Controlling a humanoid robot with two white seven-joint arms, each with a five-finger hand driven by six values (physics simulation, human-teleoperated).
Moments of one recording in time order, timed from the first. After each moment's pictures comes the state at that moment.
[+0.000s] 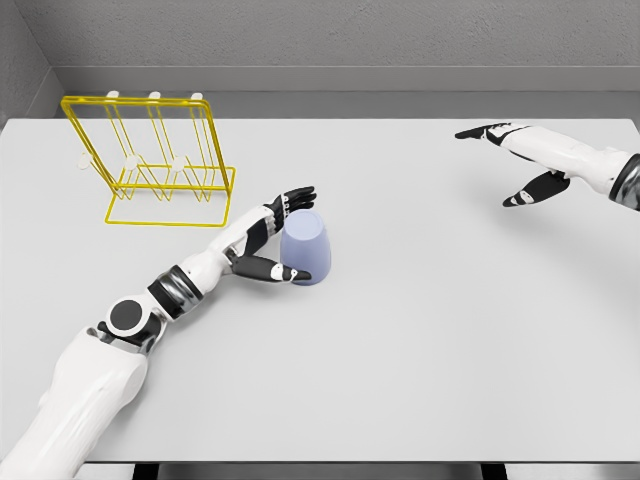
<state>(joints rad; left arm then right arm) -0.32 0.25 -0.46 -1.20 0.38 -0.32 -0.49 -0.80 -0.80 0.84 -1.05 0.07 -0.61 0.30</state>
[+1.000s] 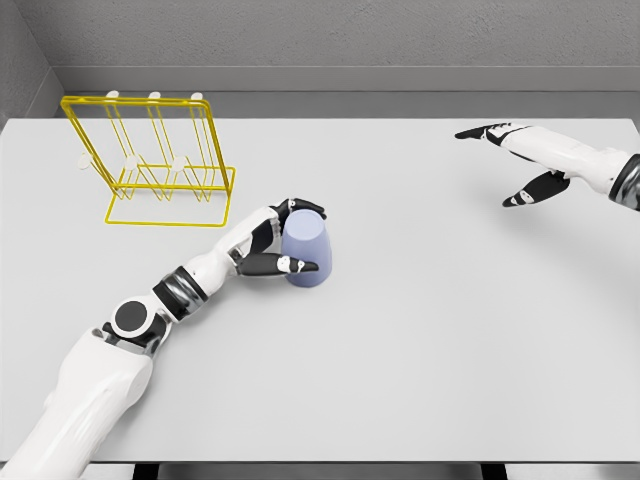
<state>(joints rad) -0.32 0.24 -0.46 -1.21 0.38 -0.32 -0.50 -0.80 -0.80 0.84 -1.05 0.07 -0.61 0.30</state>
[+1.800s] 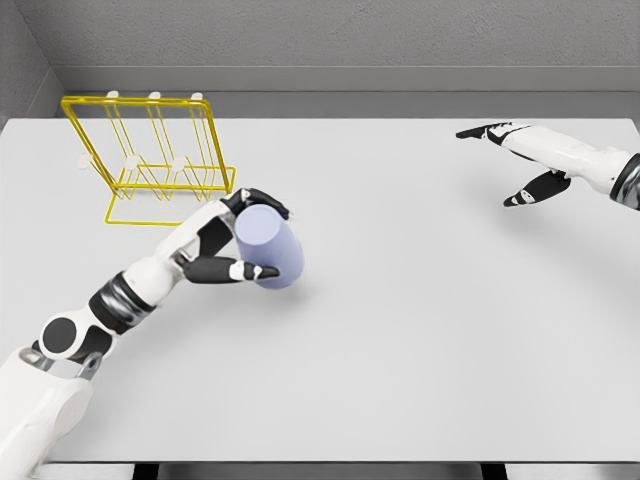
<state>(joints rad) -0.17 0.45 -0.38 -1.59 0.55 -0.32 -0.50 -0.80 -0.80 0.84 -1.05 0.07 -0.61 0.30</state>
